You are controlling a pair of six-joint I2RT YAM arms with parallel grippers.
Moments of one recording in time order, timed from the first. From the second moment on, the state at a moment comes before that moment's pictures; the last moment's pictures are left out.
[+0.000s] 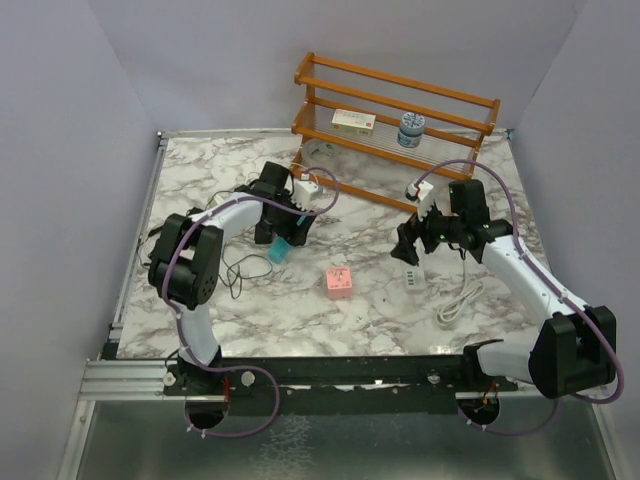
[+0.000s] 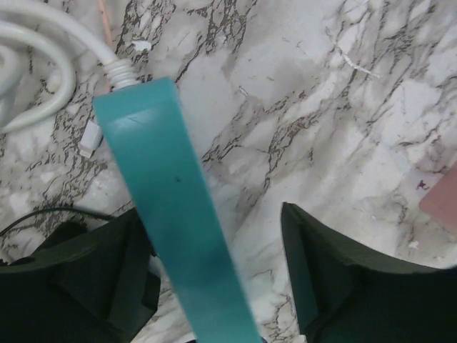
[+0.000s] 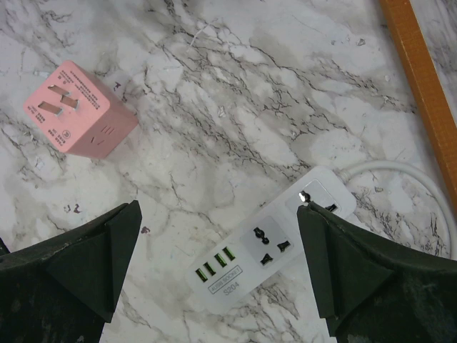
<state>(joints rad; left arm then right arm) -0.35 1.84 1.24 -0.45 0.39 0.34 0.22 1.26 0.89 -0.44 -0.59 -0.40</state>
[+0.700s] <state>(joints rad) -0.54 2.15 1.57 -0.52 0.92 0.28 0.21 1.25 0.88 -0.43 -0.47 -0.41</state>
